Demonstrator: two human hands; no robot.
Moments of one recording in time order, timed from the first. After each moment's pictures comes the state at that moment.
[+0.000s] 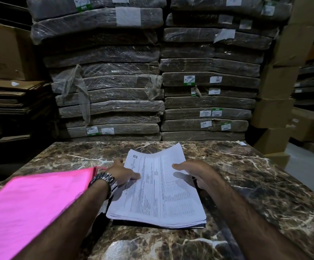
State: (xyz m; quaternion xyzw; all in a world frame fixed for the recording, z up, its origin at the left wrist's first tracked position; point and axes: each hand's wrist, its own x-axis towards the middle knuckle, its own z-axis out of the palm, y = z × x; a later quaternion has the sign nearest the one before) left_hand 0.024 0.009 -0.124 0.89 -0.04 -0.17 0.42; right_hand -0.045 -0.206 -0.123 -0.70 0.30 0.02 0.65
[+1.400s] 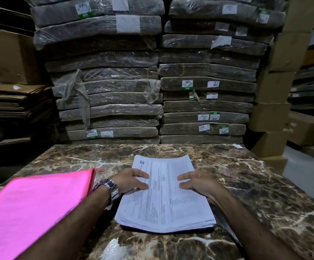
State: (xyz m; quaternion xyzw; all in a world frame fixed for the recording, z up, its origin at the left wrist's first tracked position) left_hand 0.029 0.002 -0.154 0.84 -0.18 -0.24 0.45; right_hand -0.081 -0.233 -0.151 -0.75 0.19 0.01 0.63
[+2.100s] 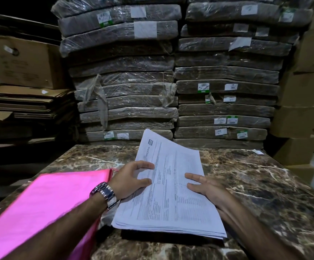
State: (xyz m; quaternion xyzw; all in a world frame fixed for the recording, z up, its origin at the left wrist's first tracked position) left_hand -0.004 0.034 -0.132 0.82 -0.27 -0.06 0.49; right_hand -0.094 -0.205 -0.151 -0.58 0.11 0.02 0.81
